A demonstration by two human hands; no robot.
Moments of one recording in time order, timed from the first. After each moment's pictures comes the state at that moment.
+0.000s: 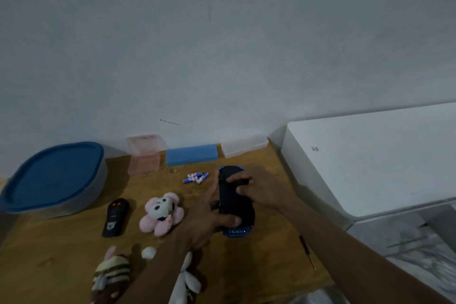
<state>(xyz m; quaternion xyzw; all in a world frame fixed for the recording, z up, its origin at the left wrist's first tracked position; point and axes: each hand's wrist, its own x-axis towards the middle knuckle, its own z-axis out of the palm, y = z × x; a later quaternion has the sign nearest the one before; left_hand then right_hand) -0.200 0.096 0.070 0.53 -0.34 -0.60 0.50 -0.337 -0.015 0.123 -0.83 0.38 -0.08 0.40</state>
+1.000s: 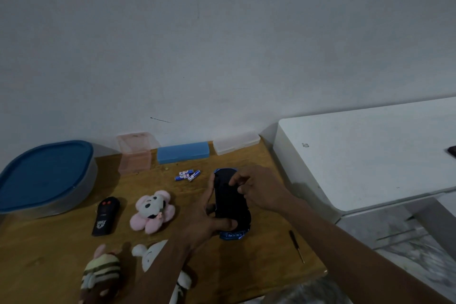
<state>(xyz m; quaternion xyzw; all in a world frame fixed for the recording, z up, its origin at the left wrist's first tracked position) -0.214 0.099 0.052 0.54 -0.34 -0.59 0.49 -0.361 -0.010 0.128 -0.86 0.38 -0.11 0.33</state>
